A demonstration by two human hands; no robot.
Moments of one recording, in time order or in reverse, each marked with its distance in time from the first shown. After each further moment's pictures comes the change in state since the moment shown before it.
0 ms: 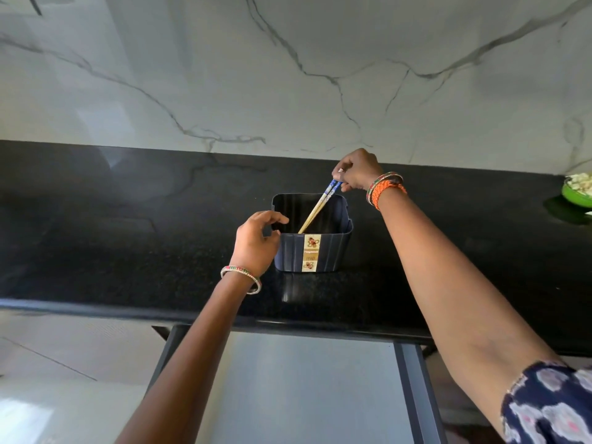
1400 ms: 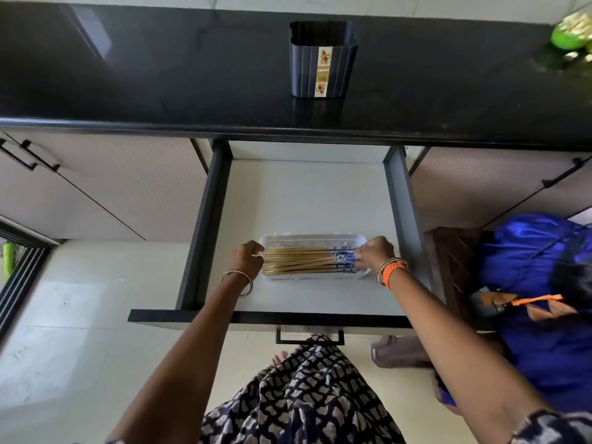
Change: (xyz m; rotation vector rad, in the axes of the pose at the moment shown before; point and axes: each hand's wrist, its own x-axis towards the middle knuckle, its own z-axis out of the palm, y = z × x) left_hand -0.382 -0.126 -0.037 0.169 -0.339 -0.595; right_hand -0.474 0.143 0.158 0.216 -0.140 0.815
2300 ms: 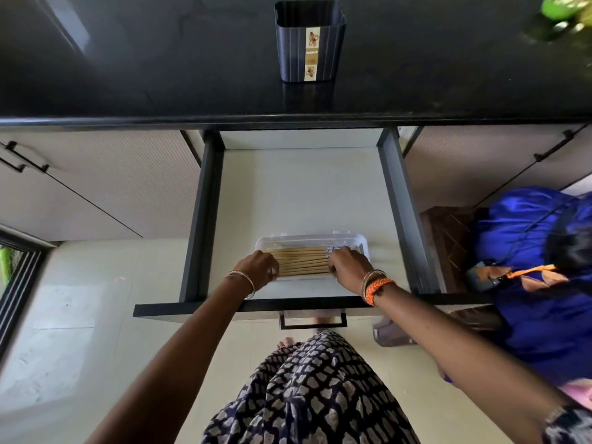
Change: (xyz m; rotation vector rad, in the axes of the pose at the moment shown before) left_hand -0.037 0.004 -0.005 0.648 -0.361 0.430; right_hand -0.083 0.018 0.028 -0.823 -0.141 -0.684
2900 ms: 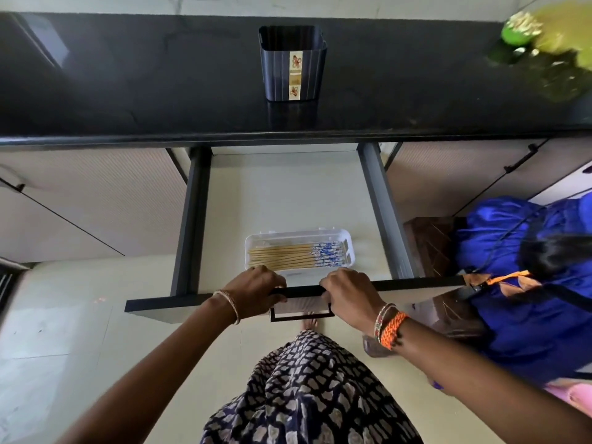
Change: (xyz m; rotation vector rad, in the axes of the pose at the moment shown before) left_hand -0.022 0.026 -0.031 0.028 0.041 0.358; right_hand -0.051 -0.022 -0.036 -0.118 0.112 -0.120
